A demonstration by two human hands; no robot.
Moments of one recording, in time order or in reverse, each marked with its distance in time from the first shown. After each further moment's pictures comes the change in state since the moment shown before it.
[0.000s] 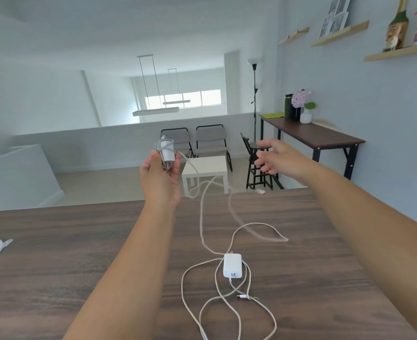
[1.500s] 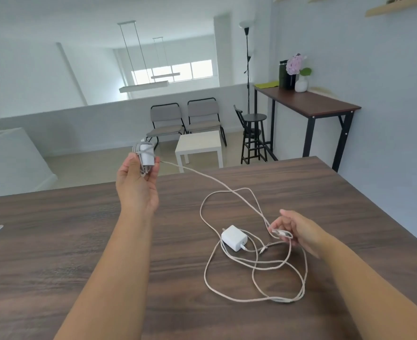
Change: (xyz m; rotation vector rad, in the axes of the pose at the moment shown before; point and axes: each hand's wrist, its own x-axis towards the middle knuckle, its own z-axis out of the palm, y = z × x) left_hand -0.006 -0.007 -0.060 0.103 0.090 0.011; right_hand -0.118 0.155 0.079 0.370 -0.138 0.436
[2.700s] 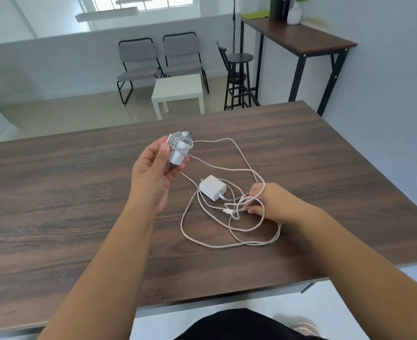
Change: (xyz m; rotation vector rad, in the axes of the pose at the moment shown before) left_hand -0.063 -0.079 -0.047 0.417 -0.322 -0.237; right_hand -0.005 0.037 0.018 -0.926 -0.102 -0.364
